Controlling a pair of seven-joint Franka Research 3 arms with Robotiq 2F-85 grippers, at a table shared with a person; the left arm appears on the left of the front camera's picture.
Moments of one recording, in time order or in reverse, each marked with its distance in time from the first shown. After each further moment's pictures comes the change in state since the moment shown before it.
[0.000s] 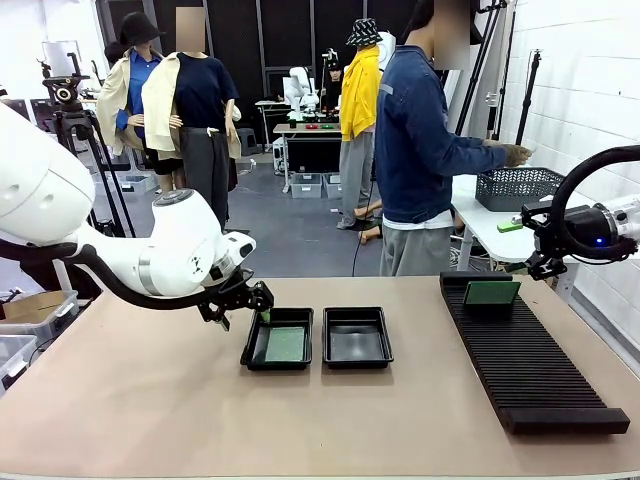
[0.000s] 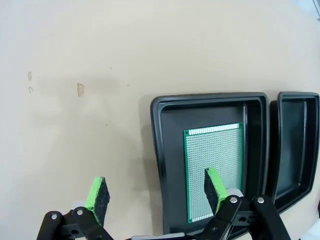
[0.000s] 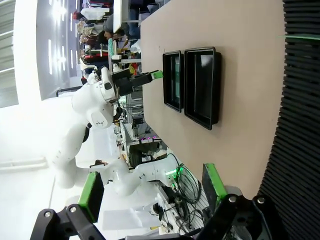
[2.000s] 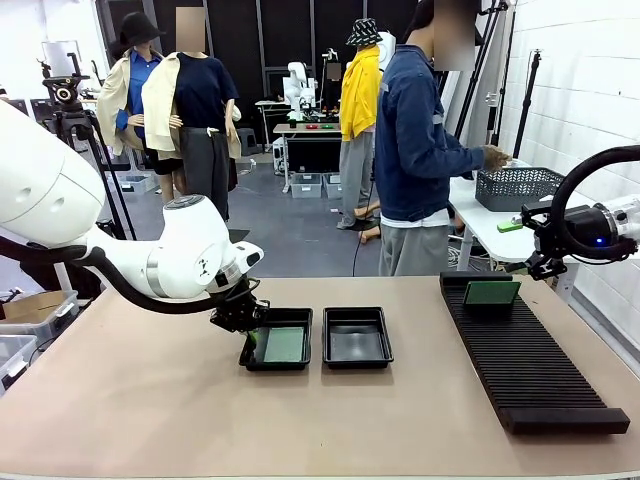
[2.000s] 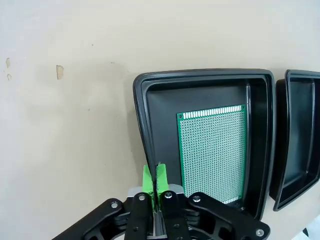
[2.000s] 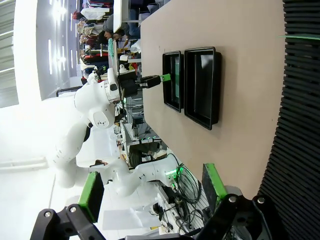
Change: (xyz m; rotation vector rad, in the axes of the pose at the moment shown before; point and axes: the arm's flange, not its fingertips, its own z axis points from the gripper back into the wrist) left arm -0.008 -0.009 -0.012 0.009 0.080 -0.040; right arm 0.000 0.000 0.000 0.000 0.000 0.000
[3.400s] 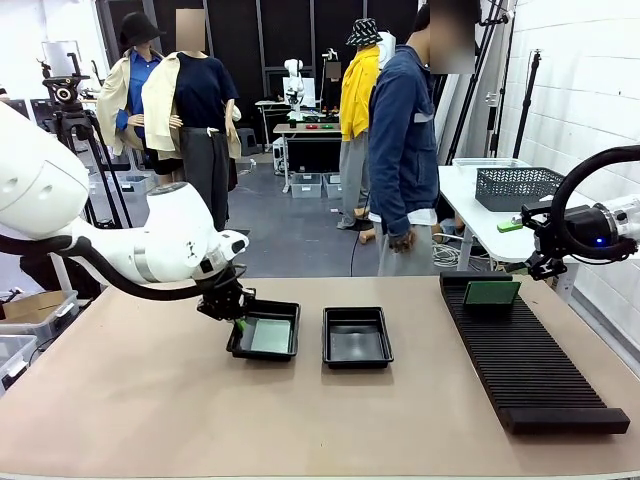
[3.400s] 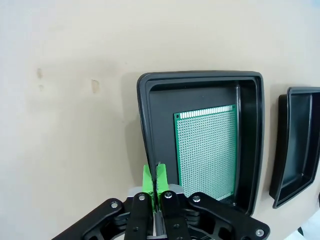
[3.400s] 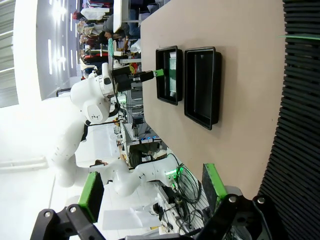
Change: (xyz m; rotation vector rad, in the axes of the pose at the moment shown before) left arm 0.023 0.029 0.021 -0.008 0.007 0.023; right arm 0.000 0.000 0.000 0.000 0.000 0.000
